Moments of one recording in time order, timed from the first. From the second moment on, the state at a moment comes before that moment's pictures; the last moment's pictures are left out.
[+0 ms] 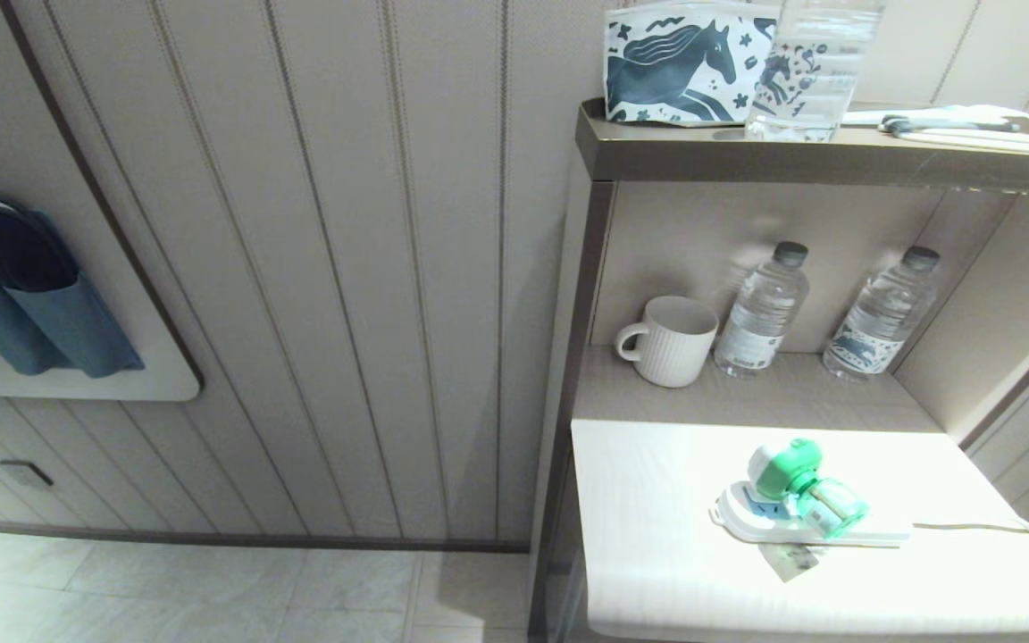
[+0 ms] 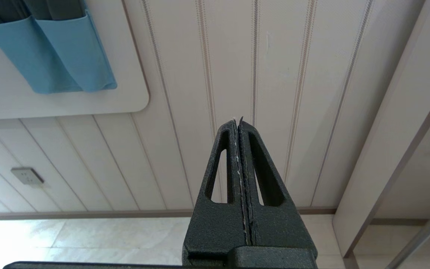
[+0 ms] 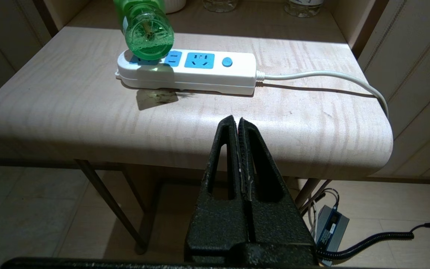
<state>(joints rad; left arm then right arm) 0.00 0.00 0.00 -0.10 -0.03 0.09 0.00 0.00 -0.03 0.07 -0.01 0.01</state>
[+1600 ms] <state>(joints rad) 0.00 0.00 0.00 -0.10 -0.03 0.09 0.24 1.16 -1.67 1.06 0.00 0.01</state>
